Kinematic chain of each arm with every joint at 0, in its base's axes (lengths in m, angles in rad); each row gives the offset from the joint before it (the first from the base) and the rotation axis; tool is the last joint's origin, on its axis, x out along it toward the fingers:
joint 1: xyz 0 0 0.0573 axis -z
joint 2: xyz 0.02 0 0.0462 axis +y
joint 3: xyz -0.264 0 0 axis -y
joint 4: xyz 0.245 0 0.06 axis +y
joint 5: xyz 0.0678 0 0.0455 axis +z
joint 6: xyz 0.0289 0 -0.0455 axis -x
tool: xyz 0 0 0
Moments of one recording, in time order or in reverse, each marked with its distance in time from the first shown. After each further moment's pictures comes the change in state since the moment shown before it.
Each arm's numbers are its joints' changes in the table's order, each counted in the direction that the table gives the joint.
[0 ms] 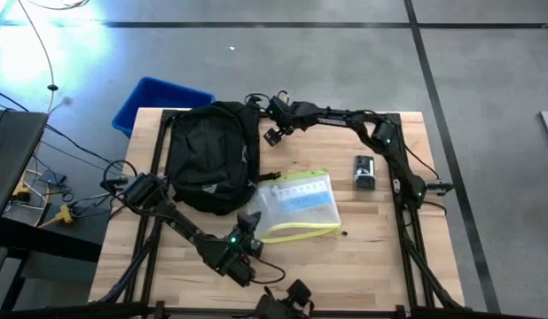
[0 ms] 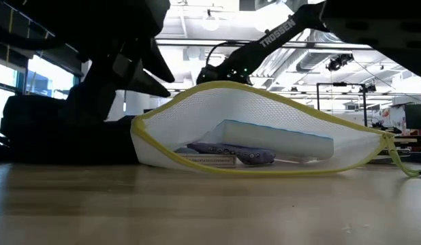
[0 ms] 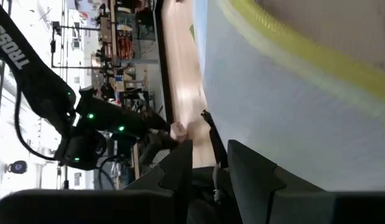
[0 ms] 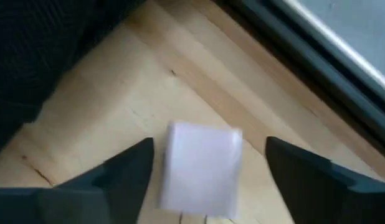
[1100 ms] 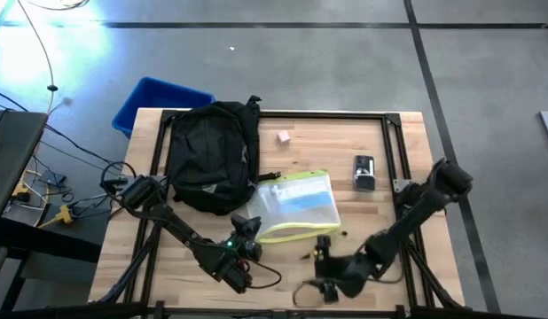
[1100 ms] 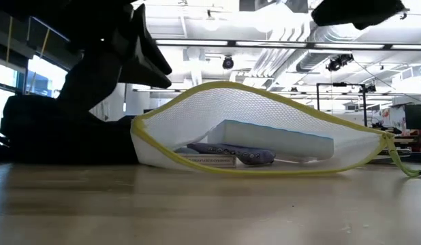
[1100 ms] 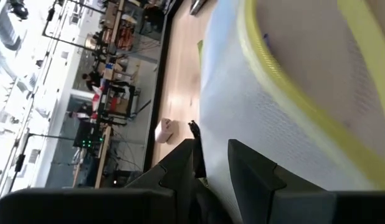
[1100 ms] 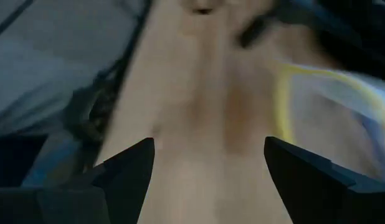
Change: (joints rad) left arm 0.042 0.001 0.020 -0.002 0.017 0.261; right arm -1.265 -0.559 -0.790 -0.639 -0.407 -0.101
